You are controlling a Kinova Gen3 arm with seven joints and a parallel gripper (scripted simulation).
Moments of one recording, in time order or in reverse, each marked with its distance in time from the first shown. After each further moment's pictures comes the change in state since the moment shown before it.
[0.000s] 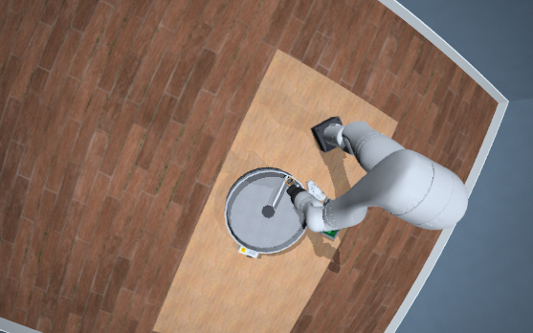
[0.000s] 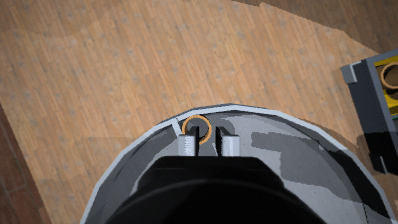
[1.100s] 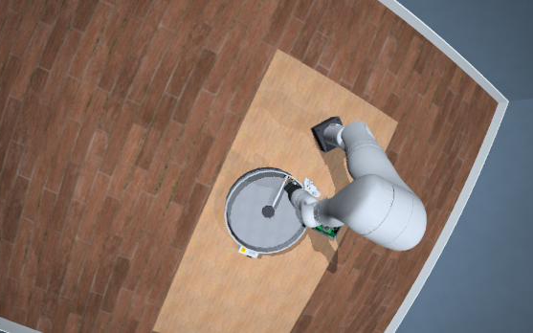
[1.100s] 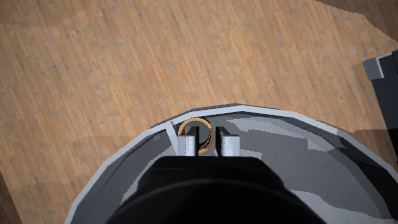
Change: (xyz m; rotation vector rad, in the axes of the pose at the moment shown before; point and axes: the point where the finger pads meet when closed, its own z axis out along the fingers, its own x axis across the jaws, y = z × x) arm -0.001 -0.001 0.042 0.003 -0.002 0.001
